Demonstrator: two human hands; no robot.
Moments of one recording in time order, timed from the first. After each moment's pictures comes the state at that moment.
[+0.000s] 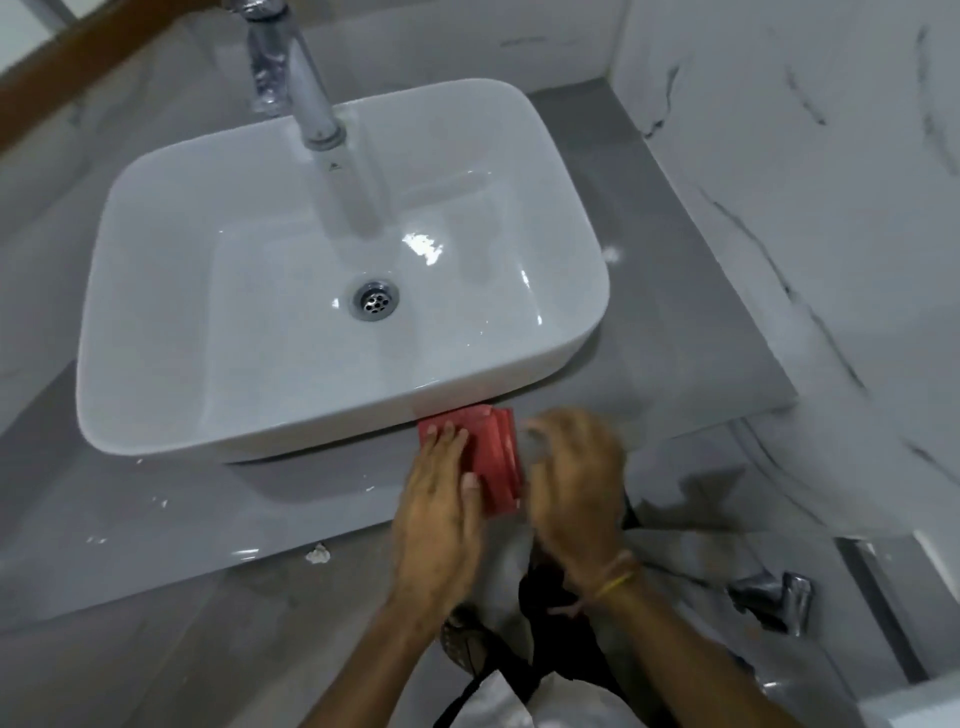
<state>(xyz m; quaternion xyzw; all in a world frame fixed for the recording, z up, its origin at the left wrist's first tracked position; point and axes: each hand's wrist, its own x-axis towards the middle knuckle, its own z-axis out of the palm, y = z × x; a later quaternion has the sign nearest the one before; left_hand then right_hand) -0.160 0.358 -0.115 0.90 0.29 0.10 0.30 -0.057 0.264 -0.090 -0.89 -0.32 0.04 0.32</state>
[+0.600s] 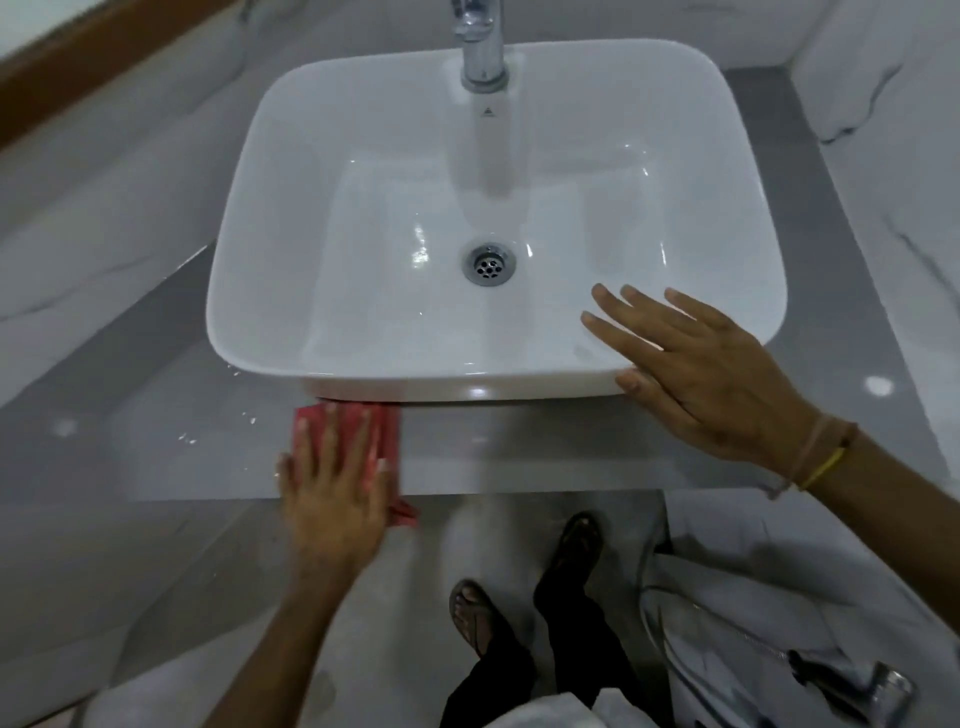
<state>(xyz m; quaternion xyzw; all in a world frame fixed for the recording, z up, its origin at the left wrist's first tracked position) -0.292 0.467 -0.174 0.86 0.49 -0.03 0.09 0.038 0.315 -0.041 -0.73 -0.69 0.05 0.02</state>
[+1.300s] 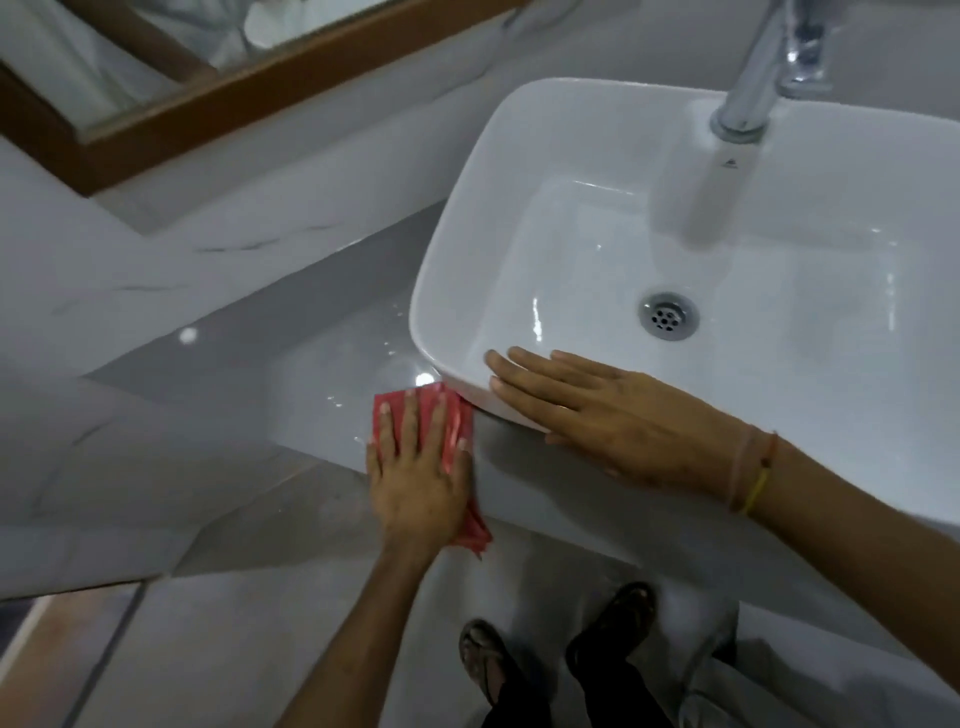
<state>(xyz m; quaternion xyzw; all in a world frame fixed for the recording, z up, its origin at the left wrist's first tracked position) -0.299 0.498 -0.174 0.77 0.62 -0.02 0.14 -0.064 0.471 -0.053 -0.43 -0.89 0.10 0.04</state>
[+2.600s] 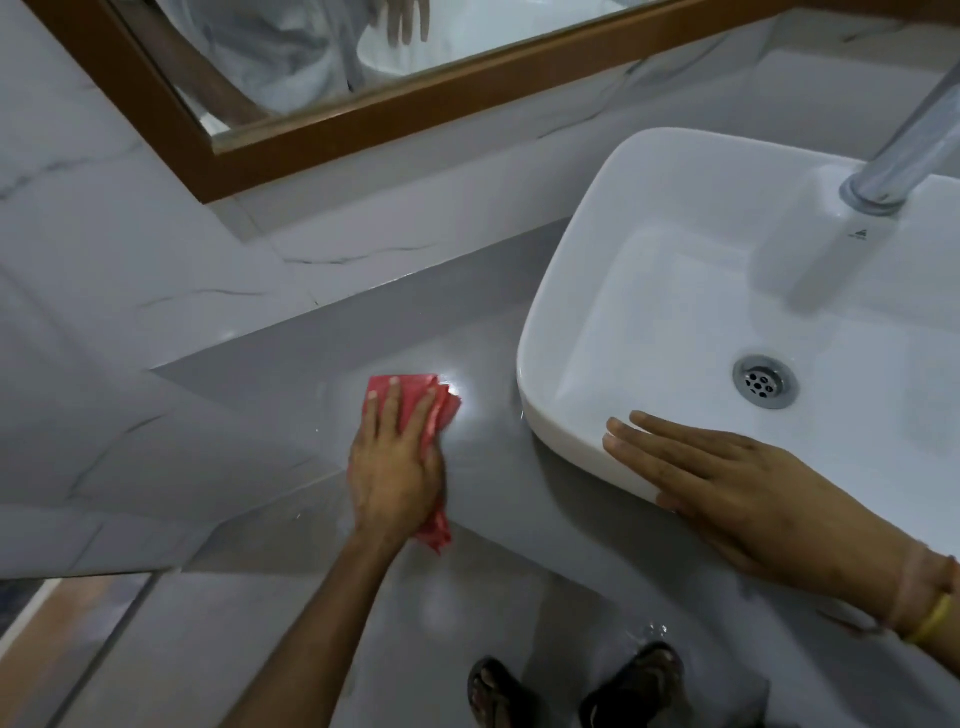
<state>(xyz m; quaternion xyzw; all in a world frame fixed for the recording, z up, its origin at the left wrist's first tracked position) -0.379 0.584 -0.163 0.76 0.63 0.06 0.12 -0.073 0.481 -0.047 -0.46 -0.88 0.07 0.07</state>
